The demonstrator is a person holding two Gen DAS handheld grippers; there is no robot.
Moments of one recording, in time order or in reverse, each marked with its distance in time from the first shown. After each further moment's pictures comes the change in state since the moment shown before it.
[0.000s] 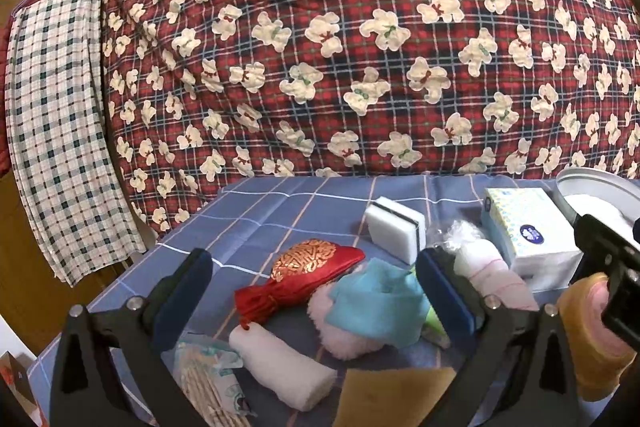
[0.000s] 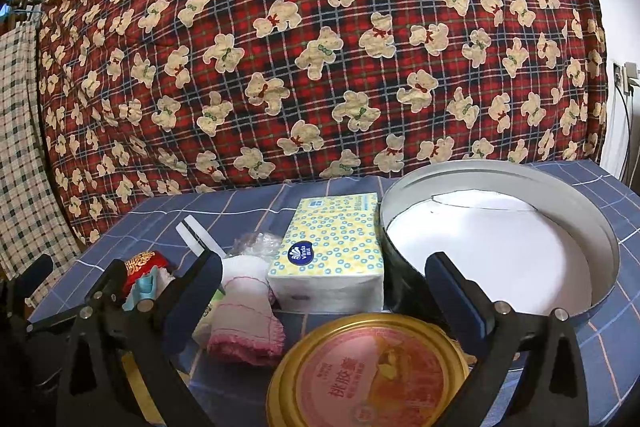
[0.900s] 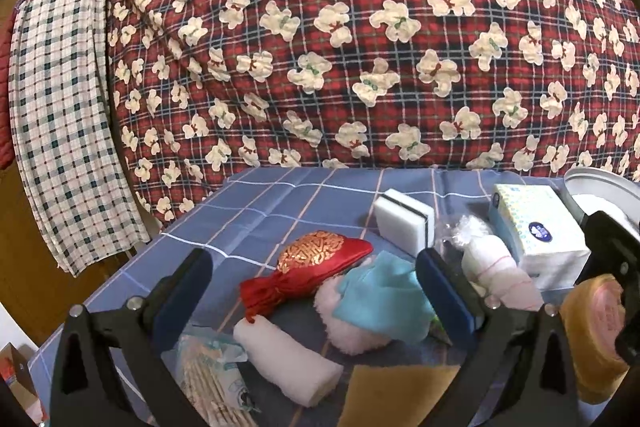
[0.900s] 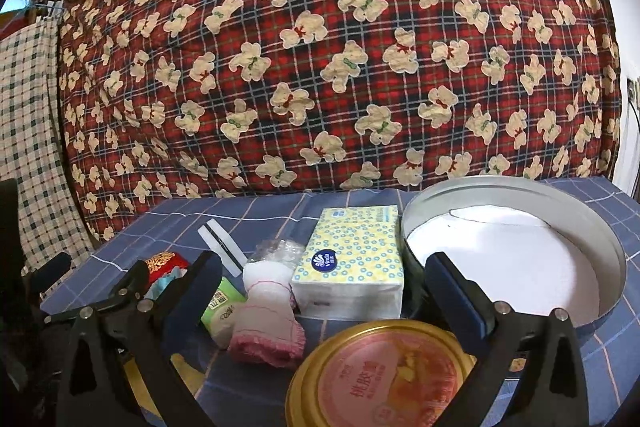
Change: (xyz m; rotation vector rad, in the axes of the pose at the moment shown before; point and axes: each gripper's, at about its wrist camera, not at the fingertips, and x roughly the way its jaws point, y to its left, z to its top) left arm 0.004 0.005 -0.001 -0.020 0.039 0.020; right arm -0.009 0.010 0.000 -0.037 -0.034 0.063
